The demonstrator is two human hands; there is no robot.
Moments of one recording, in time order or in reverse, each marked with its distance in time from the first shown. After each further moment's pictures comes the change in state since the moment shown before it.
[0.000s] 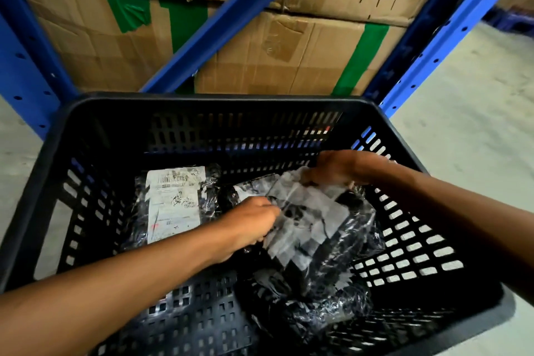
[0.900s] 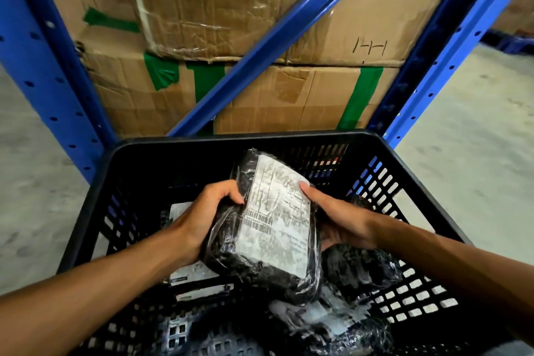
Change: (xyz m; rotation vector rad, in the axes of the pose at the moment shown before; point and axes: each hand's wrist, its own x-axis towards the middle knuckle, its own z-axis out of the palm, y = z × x) left_hand -0.047 0.025 -0.074 -0.372 0.083 0.266; right_hand -0.004 0.016 0.042 1.075 -0.230 -0.293
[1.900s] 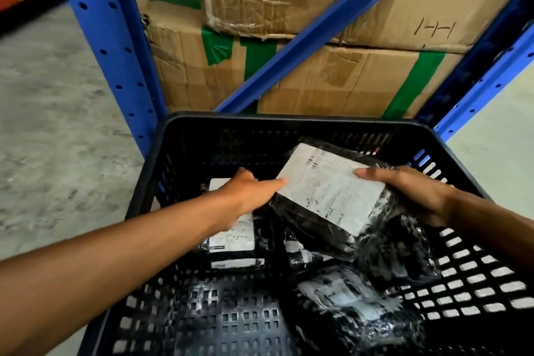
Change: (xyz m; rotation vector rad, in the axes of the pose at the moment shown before) left_hand -0.006 -0.006 -0.006 0.423 0.280 -0.350; right_hand -0.027 -0.027 -0.019 -0.135 0.202 -0.129
